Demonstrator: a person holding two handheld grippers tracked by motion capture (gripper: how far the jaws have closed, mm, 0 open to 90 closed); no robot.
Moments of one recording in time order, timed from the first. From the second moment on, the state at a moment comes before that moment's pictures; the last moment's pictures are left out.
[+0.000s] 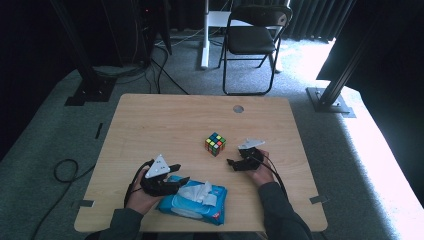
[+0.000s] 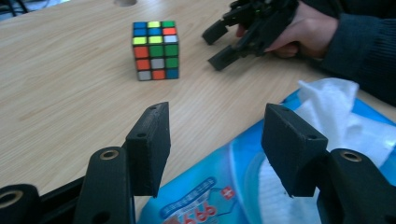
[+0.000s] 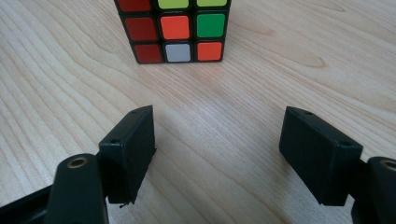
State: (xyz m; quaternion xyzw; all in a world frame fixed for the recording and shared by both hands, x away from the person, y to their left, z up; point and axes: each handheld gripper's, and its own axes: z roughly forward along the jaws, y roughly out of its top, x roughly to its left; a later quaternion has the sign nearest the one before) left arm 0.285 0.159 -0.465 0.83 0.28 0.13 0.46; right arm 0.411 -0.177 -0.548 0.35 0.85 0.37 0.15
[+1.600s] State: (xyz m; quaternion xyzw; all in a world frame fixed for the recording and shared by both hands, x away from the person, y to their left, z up) left arm 0.280 0.131 -0.474 0.87 0.19 0.06 0.44; right arm 0.411 -0.178 -0.548 0.35 0.85 0.37 0.15
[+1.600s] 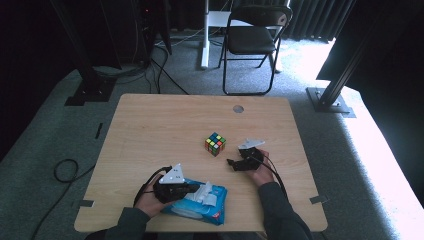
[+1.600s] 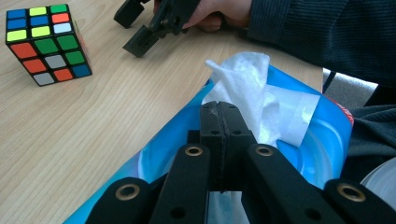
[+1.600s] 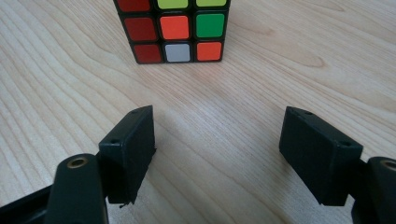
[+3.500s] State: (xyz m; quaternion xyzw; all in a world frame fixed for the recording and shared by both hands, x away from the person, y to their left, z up) left arm 0.294 0.169 -0.457 0.81 0.27 0.10 0.51; right arm 0.411 -0.178 -0.548 0.35 0.85 0.37 0.15
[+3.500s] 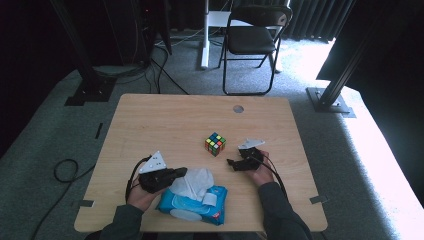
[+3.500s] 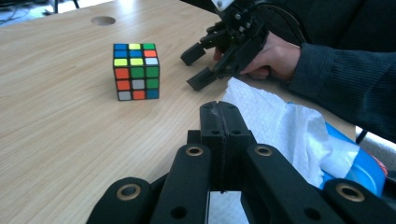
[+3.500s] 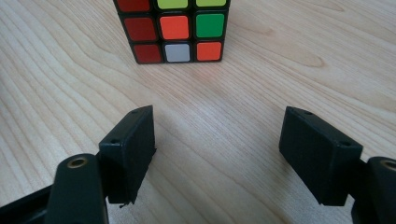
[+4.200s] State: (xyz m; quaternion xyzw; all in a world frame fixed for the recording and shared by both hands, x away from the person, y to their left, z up) left arm 0.303 0.187 -0.454 0.79 0.31 0.12 0.51; right arm 0.411 -0.177 -0.548 0.35 0.85 0.37 0.15
